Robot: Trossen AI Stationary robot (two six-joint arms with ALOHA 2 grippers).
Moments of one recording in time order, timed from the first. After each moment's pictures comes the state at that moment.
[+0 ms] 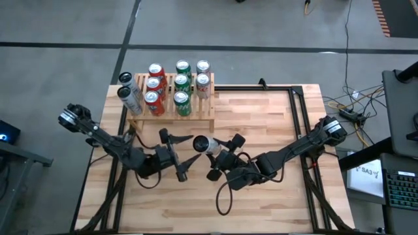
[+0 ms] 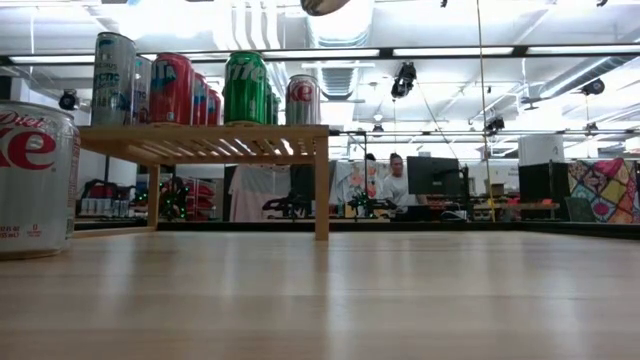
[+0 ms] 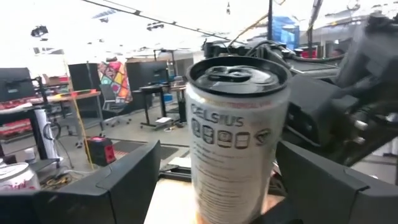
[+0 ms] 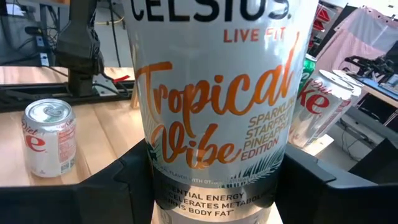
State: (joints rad) left arm -0.56 1.34 0.84 0.79 -0.96 0.29; right arm 0.44 1.77 1.45 -0.15 1.10 0.14
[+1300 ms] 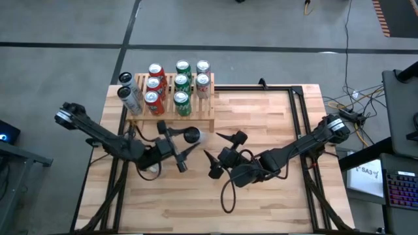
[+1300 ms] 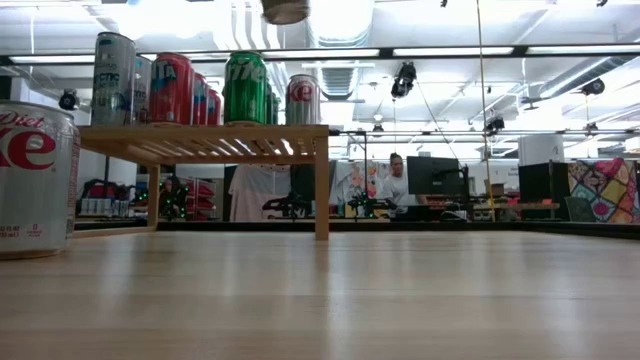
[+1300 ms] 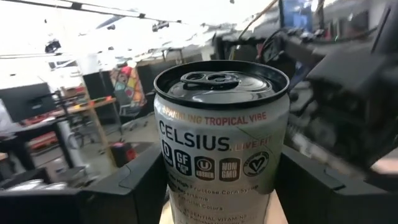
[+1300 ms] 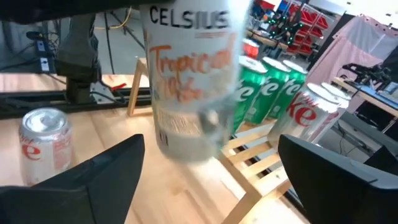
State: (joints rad) left arm -0.49 1.30 0.87 0.70 -0.92 0.38; right arm 0.44 1.74 1.45 -0.15 1.10 0.10
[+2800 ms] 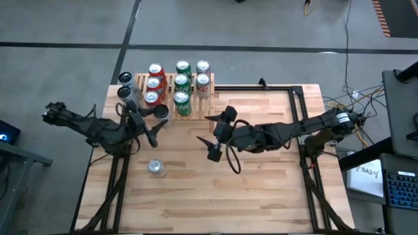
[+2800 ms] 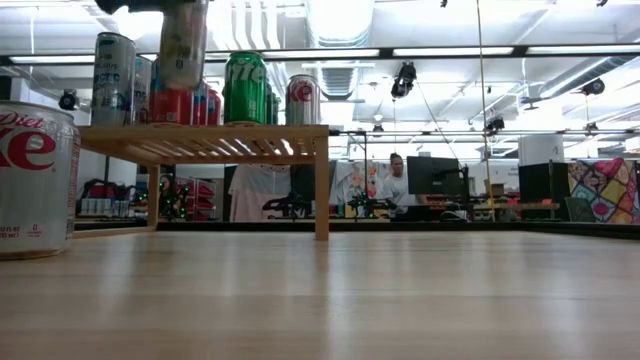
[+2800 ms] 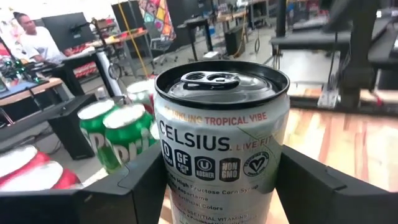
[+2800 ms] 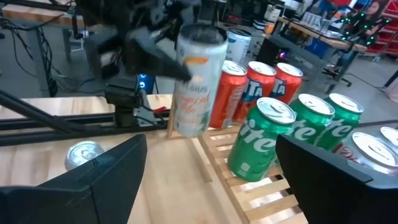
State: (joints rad) left arm -0.39 0.71 0.77 -0.26 -1.01 0.00; right arm 0.23 1.64 1.55 -0.19 0.62 -0.02
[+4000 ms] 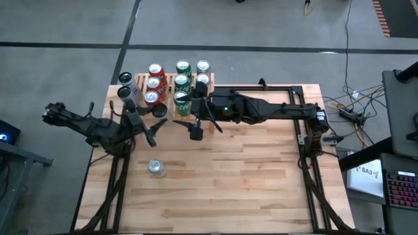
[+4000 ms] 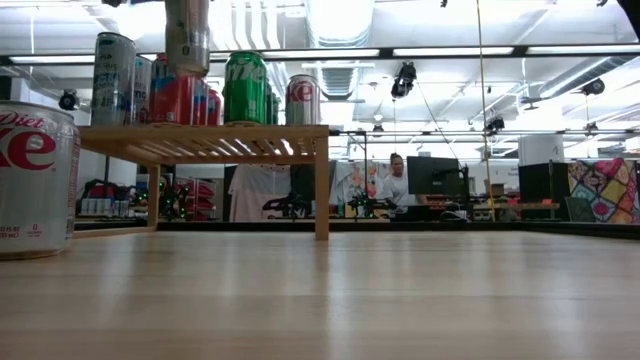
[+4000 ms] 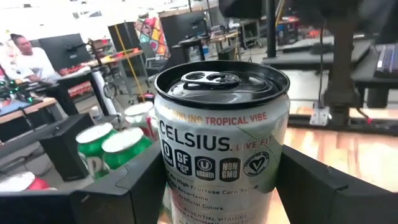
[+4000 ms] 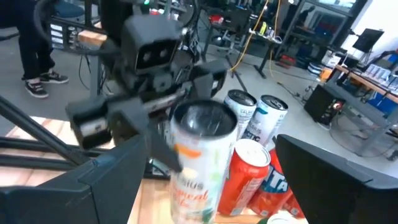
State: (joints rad) left arm -0.39 0.68 0.75 -0.12 -0.97 0.13; right arm -0.01 1.89 2.00 -0.24 0.12 -0.25
